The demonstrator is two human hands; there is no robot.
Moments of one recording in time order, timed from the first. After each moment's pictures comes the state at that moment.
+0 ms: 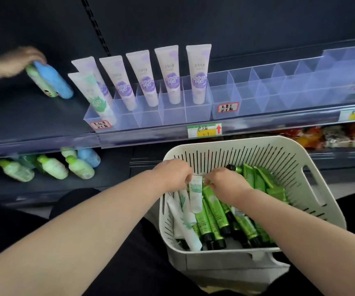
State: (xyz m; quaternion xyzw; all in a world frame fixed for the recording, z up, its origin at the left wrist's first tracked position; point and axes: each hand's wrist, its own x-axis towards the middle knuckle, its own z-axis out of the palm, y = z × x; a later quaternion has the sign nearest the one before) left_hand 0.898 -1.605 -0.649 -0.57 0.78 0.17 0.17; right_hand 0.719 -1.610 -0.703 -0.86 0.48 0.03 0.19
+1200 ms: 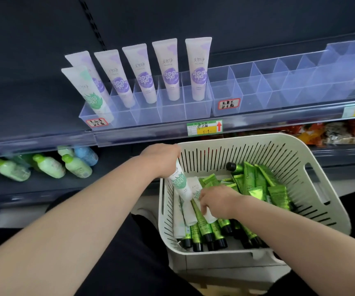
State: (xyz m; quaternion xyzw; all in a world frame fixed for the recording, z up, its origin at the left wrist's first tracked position) left_hand 0.913 -1.613 -0.614 -0.66 0.72 0.15 0.16; right_hand 0.733 -1.591 -0.713 -0.88 0.36 0.22 0.23
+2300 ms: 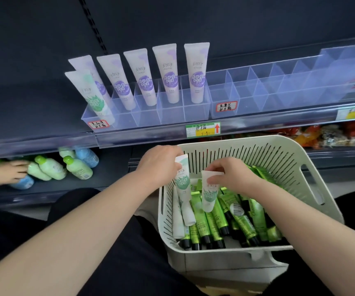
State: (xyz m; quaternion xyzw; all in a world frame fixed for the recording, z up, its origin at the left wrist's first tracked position) left_hand 0.905 -1.587 -0.609 -0.68 0.72 0.14 -0.03; right_hand 0.708 -1.613 -0.659 -0.75 0.53 -0.10 0.39
